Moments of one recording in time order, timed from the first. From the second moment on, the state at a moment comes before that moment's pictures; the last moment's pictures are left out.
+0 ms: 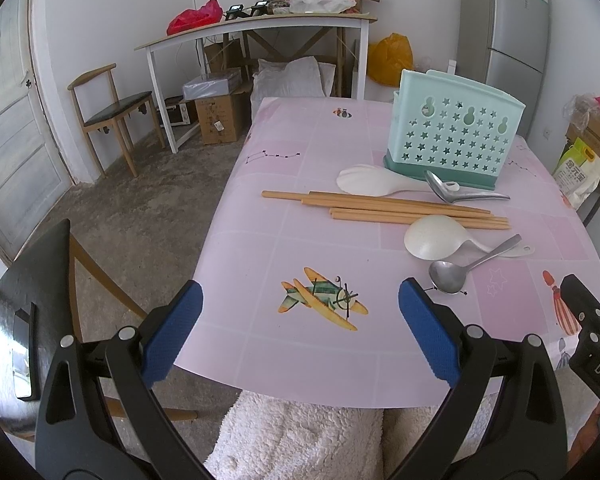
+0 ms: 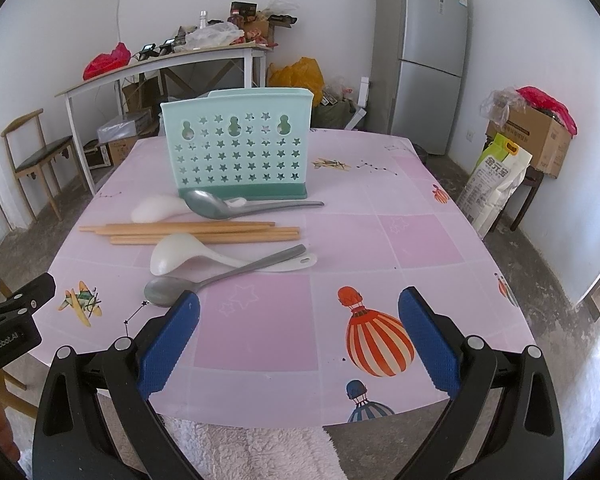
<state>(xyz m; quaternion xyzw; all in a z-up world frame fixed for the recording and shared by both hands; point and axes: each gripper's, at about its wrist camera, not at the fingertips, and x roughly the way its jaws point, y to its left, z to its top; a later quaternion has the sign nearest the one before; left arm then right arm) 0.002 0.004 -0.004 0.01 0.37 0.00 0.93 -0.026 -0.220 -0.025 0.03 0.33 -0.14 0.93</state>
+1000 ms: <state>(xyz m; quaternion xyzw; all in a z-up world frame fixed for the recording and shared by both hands) 0.000 0.006 -0.007 0.02 0.37 0.01 0.93 -0.029 -0.219 -0.028 0.03 0.33 -0.13 0.93</state>
